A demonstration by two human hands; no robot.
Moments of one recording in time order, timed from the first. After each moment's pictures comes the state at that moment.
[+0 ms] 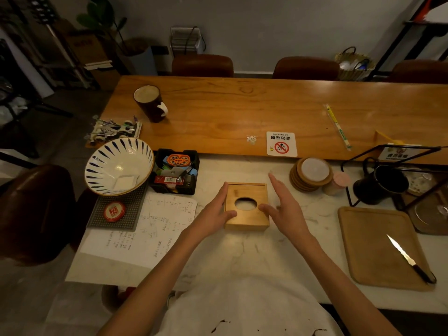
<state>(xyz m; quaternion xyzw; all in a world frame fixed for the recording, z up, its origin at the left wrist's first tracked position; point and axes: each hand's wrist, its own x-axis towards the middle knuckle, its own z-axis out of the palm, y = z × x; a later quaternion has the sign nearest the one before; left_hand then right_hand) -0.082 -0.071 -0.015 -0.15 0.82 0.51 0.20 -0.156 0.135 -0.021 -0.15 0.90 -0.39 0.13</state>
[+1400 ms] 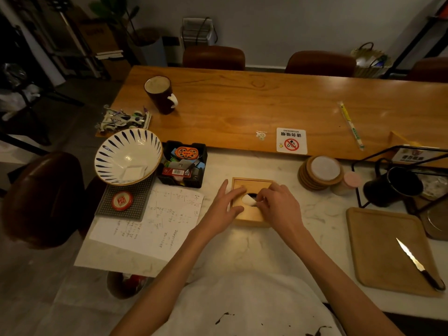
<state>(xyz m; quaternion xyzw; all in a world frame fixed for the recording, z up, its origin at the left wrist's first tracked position) -0.077 -0.067 -0.040 -0.14 0.84 0.52 0.11 -0.149 0.102 -0.008 -0.26 0.95 -0.17 0.05</state>
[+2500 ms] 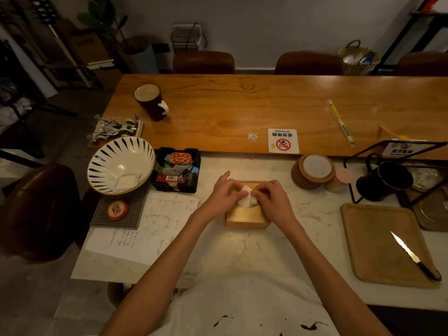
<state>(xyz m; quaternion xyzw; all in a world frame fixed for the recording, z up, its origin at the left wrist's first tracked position) -0.123 -0.068 -0.023 -0.14 0.82 0.54 0.12 -0.168 0.102 -0.024 -0.11 0.89 -0.42 0.16</state>
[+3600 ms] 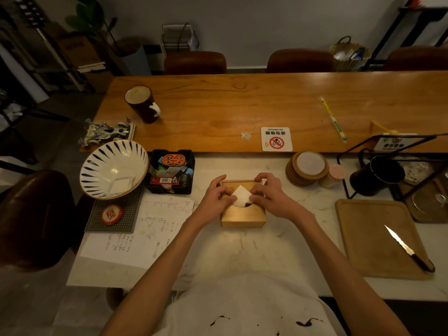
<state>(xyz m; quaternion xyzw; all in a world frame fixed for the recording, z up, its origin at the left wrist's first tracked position) -0.115 -0.074 -0.045 -0.13 0.81 0.57 0.08 -0.196 0.127 -0.032 -0.29 0.87 -0.32 0.25</state>
